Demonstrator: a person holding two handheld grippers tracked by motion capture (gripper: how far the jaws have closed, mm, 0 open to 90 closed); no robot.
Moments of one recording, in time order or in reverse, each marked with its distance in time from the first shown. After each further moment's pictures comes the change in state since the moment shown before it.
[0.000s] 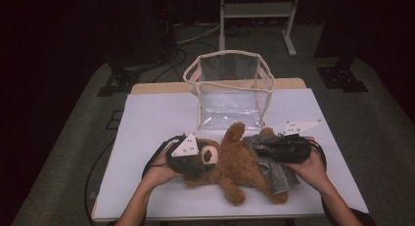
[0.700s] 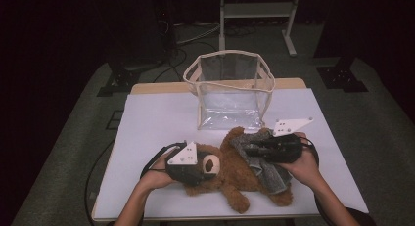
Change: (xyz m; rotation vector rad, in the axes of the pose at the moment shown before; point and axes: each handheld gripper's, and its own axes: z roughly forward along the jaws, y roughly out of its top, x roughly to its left) left arm -0.018 0.000 -0.004 -0.039 -0.117 0.063; right arm 0.022 0.027 0.010 -0.012 0.009 -0.123
